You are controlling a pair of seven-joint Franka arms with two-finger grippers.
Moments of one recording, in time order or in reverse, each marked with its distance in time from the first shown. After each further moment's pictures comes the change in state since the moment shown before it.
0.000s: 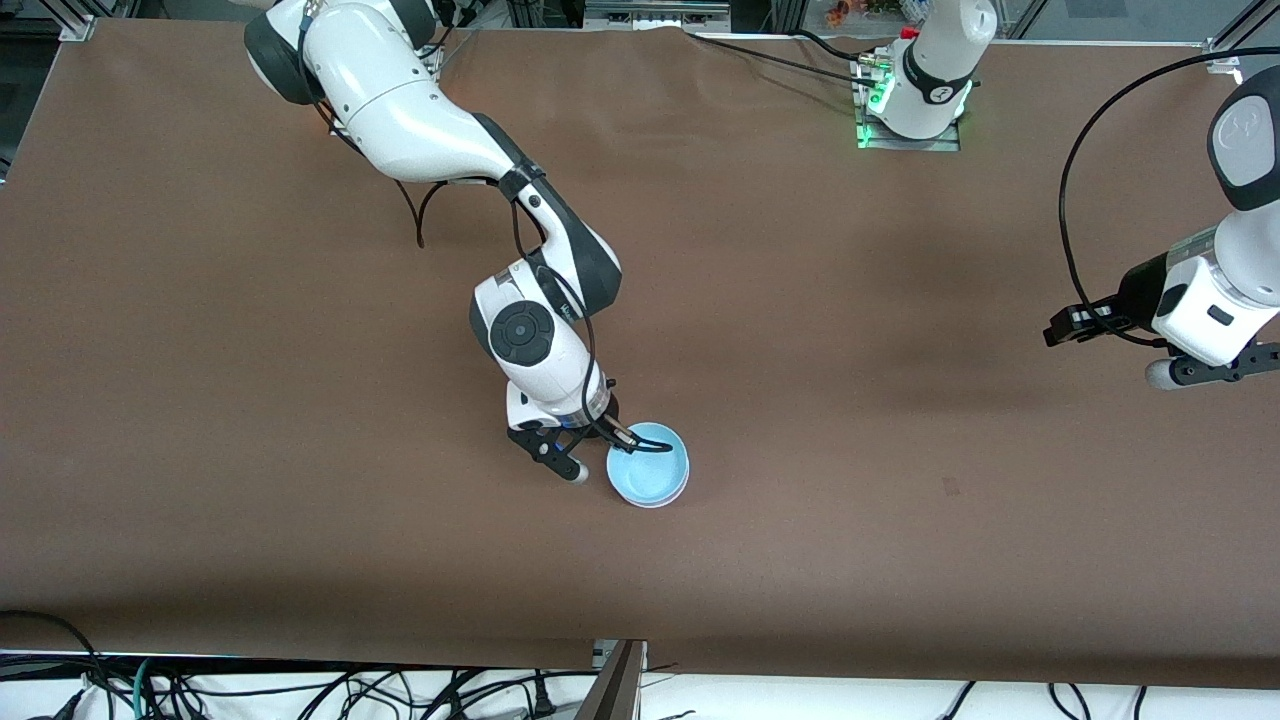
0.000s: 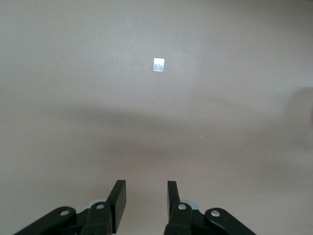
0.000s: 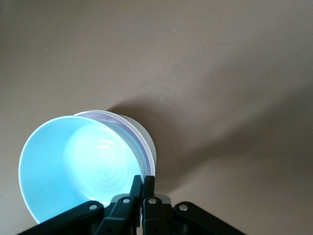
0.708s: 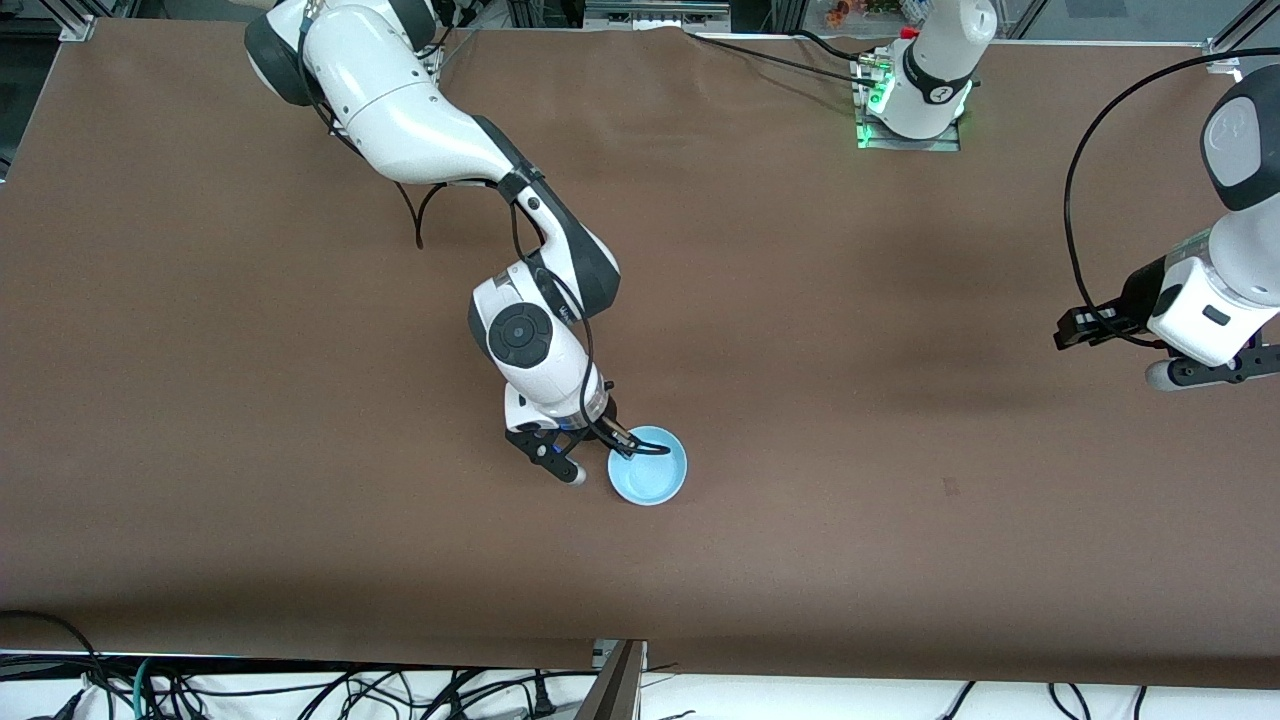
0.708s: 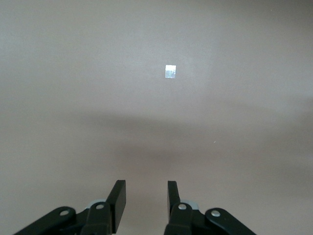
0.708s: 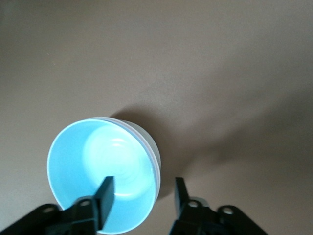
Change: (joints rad) left arm -0.007 -0.001 -0.009 -0.001 0.079 0.019 0.003; right arm -0.003 0.003 -0.006 0.013 -0.001 0.001 0.000
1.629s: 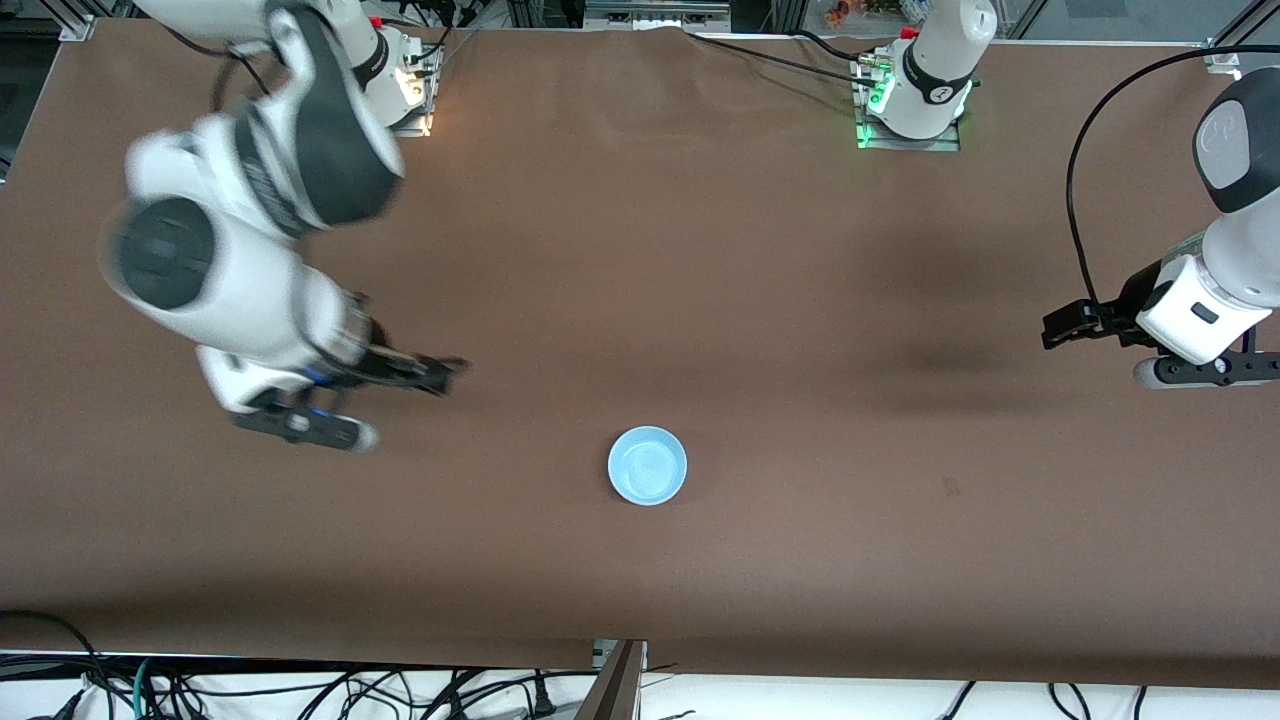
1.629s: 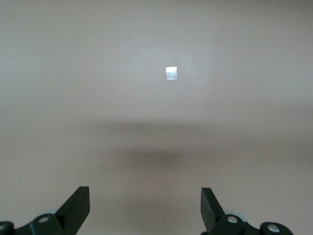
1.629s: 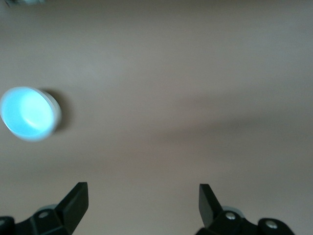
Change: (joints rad) left arm 0.001 0.000 -0.003 -0.008 0.043 0.020 0.097; right arm -0.217 -0.466 -0.129 0.044 -0.007 -0.850 -0.740
